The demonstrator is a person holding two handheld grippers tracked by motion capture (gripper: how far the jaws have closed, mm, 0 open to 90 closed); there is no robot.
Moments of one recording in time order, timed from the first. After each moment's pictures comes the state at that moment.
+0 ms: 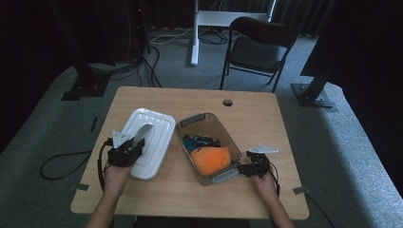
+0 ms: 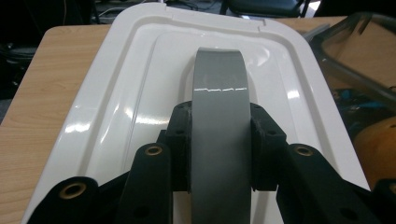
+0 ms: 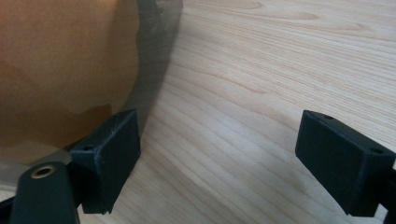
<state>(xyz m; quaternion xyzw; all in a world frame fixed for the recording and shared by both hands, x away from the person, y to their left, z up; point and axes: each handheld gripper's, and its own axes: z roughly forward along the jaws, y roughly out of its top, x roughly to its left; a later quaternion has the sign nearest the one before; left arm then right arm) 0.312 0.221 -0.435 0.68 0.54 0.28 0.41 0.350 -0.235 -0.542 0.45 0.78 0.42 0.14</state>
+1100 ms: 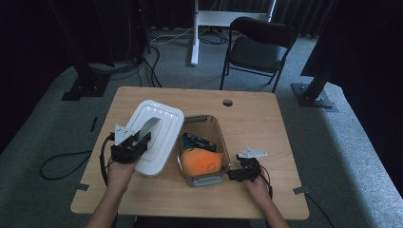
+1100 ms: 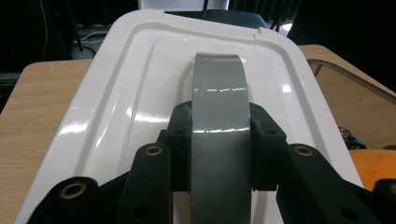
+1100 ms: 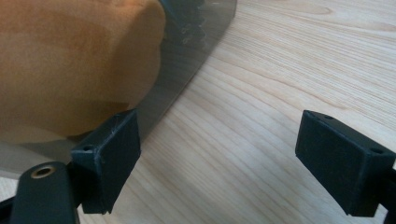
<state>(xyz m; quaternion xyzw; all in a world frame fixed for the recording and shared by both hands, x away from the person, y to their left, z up) 0.307 0.200 -0.403 0.68 0.50 0.28 0.45 0.336 -0.201 -0.541 0.40 0.80 0.42 0.13</state>
